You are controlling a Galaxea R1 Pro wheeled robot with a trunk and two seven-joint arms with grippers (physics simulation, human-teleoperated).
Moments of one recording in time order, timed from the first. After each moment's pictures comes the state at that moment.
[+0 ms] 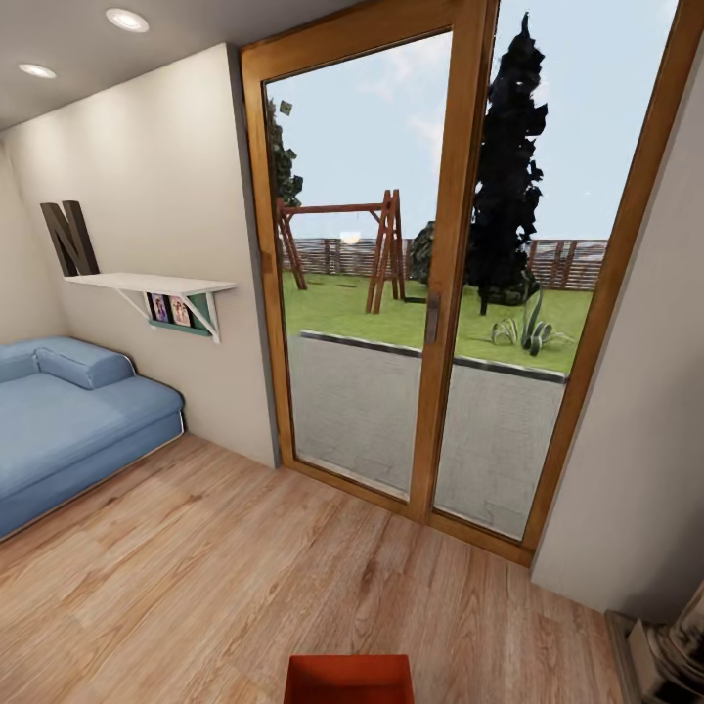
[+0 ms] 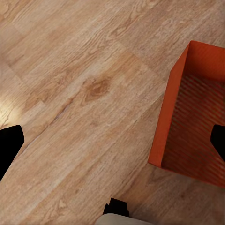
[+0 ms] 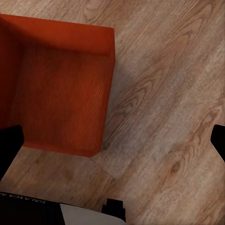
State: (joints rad) left arm -0.28 0.07 0.15 0.03 0.12 -0.41 0.04; right arm -0.41 -0.06 0.05 0.06 0.06 -0.25 0.16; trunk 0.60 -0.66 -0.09
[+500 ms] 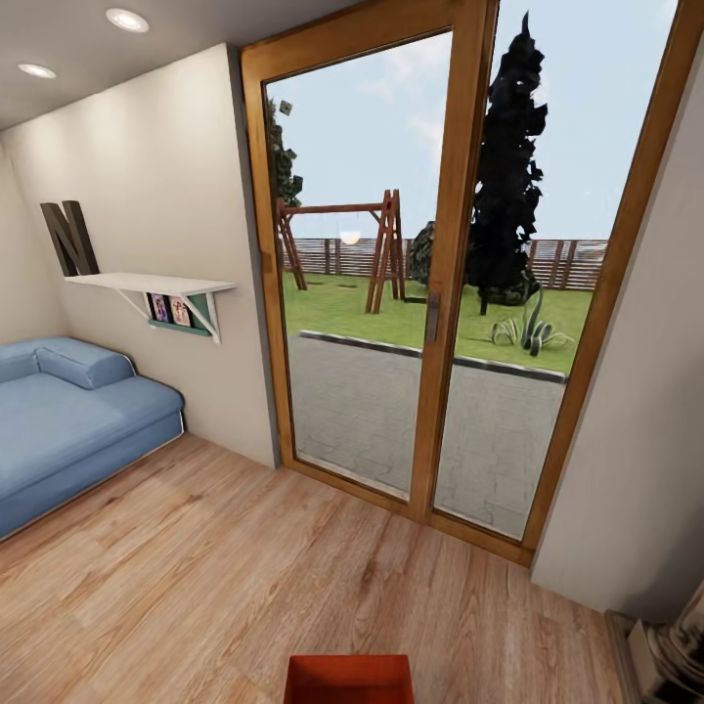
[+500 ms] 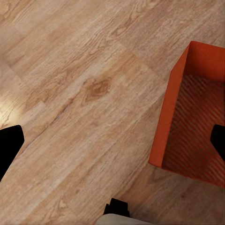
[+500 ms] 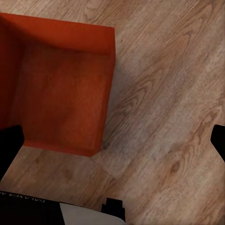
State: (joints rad) left arm -0.28 0.07 0.15 0.03 0.12 -0.41 0.04; right arm -0.41 -0.06 0.05 0.06 0.06 -0.25 0.16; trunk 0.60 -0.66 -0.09
